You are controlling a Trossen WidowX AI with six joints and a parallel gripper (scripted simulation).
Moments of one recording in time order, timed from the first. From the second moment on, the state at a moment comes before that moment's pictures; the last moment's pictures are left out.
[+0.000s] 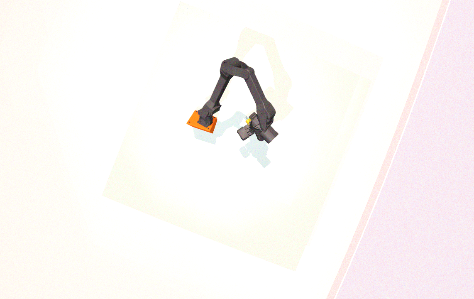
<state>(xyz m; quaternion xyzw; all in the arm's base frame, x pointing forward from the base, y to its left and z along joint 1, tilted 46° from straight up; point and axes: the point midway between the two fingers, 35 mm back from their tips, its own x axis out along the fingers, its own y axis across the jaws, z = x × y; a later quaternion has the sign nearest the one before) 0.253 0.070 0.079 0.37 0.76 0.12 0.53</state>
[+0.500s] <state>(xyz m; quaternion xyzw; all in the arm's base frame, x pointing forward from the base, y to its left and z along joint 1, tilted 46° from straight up) 0.237 0.101 0.112 0.32 0.75 0.19 0.55</state>
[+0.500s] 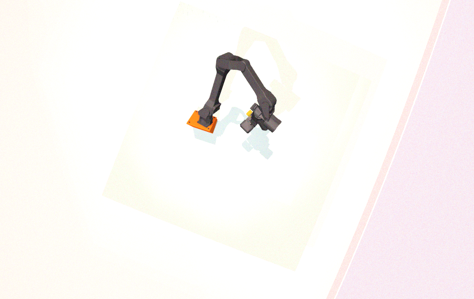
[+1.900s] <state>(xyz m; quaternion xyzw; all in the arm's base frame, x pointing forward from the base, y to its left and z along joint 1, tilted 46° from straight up) 0.215 0.110 0.093 0.23 0.75 0.14 0.60</state>
